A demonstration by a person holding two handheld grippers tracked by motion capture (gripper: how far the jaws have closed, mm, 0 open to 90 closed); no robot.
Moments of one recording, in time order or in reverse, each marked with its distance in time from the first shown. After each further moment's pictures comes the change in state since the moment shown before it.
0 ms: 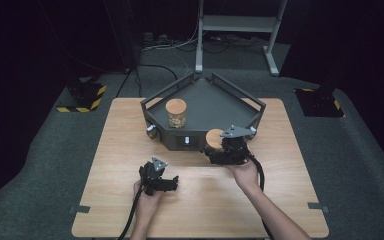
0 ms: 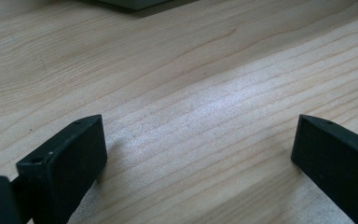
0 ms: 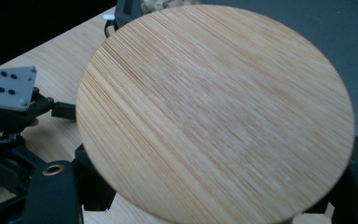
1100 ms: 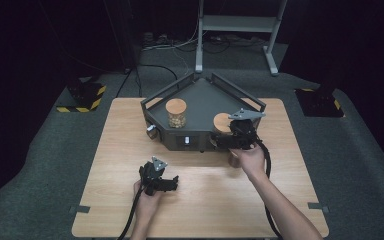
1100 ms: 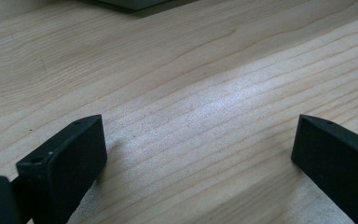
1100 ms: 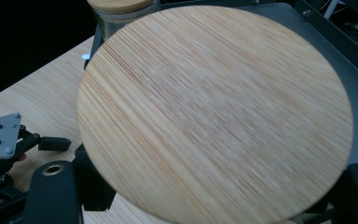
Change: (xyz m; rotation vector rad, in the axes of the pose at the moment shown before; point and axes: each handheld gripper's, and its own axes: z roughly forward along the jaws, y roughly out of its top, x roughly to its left) left arm 0.000 0.000 0.000 0.000 0.000 0.000; right arm -0.024 0.037 -0.015 -0.027 -0.040 0.044
